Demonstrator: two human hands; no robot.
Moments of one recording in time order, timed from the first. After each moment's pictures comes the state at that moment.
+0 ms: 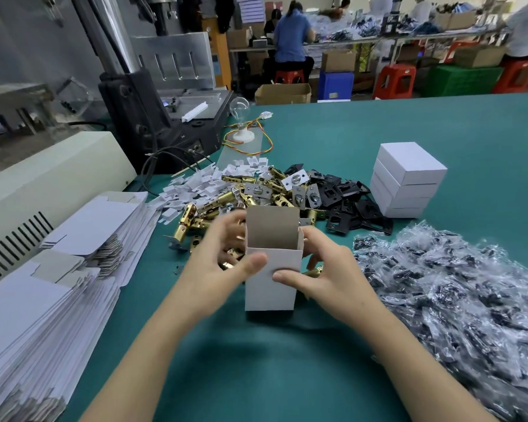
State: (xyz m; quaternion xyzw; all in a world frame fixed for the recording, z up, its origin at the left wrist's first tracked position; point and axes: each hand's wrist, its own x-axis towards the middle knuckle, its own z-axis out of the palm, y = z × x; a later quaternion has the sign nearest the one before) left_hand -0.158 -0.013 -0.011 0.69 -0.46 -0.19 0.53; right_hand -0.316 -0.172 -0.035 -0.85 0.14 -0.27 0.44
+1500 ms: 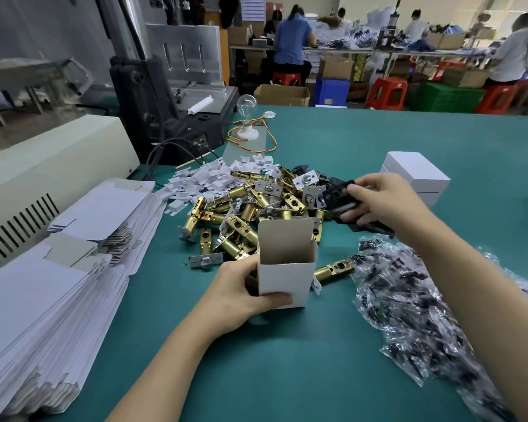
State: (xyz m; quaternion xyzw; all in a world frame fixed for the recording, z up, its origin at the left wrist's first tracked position) left_hand -0.160 -0.009 -0.059 0.64 -0.48 -0.27 0.54; right_hand -0.298 -0.256 0.040 -0.77 0.36 -0.25 0.46
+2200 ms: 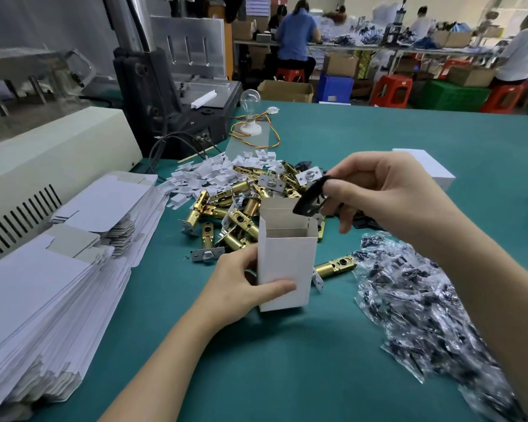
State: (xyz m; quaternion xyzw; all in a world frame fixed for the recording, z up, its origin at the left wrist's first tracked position) left_hand -0.162 -0.006 -0.056 0.69 -0.45 -0.22 0.52; right_hand -0.323 -0.179 0.092 -0.83 0.12 -0.24 0.49
